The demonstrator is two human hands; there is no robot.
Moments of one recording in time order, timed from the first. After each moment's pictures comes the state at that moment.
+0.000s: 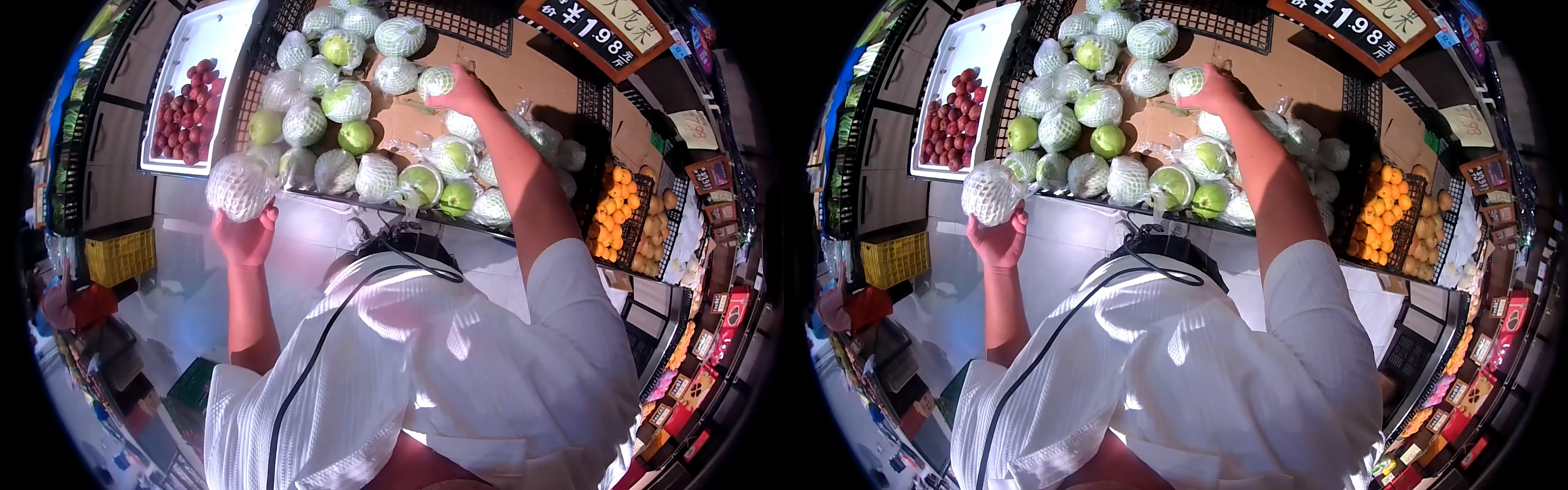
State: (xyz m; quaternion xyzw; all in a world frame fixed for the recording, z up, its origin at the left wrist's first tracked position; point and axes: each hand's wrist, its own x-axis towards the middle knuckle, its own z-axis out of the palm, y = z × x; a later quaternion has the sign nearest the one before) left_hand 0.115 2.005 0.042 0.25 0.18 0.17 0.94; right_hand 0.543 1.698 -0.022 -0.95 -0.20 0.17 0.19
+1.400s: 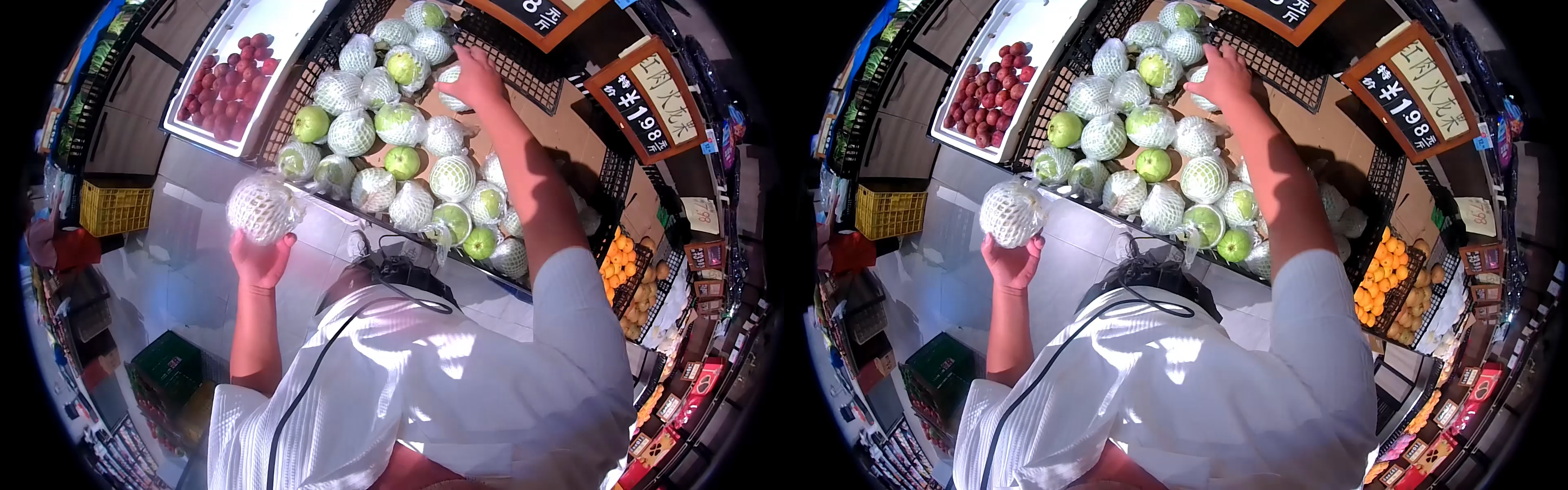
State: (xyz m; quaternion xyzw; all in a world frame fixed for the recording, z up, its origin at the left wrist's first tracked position) left_hand 0.063 2.016 0.026 0.22 0.22 0.22 0.92; right_hand 0.558 1.850 0.030 -0.91 -0.37 -0.15 0.08
